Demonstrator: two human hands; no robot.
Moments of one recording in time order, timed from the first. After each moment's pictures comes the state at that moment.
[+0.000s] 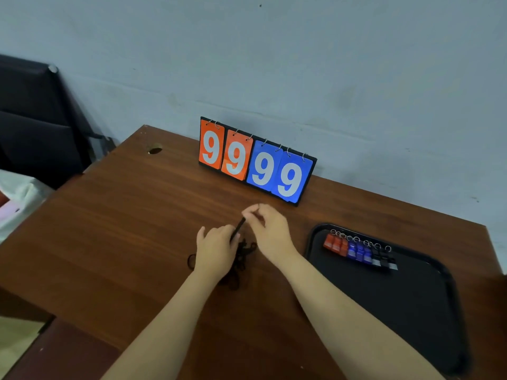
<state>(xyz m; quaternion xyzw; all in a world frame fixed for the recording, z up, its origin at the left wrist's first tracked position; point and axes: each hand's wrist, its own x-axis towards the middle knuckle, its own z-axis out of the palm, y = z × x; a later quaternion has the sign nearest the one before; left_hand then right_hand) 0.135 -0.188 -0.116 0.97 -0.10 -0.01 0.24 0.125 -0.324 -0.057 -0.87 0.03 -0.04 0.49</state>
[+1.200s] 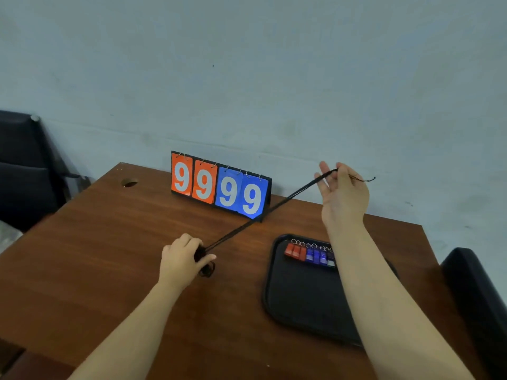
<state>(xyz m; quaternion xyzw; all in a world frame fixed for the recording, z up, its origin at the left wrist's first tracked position) 0.128 -0.178 -0.111 0.97 -0.15 0.09 0.18 0.071 -0.466 0.078 -0.38 0.20 -0.33 0.84</state>
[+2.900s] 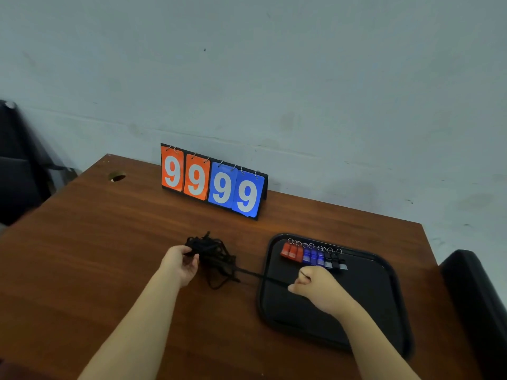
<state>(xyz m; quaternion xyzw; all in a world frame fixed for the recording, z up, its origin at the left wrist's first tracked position) 0.148 -0.213 -0.097 0.46 0.42 -0.24 0.75 0.003 -0.480 -0.042 -0.86 0.19 0.19 0.43</state>
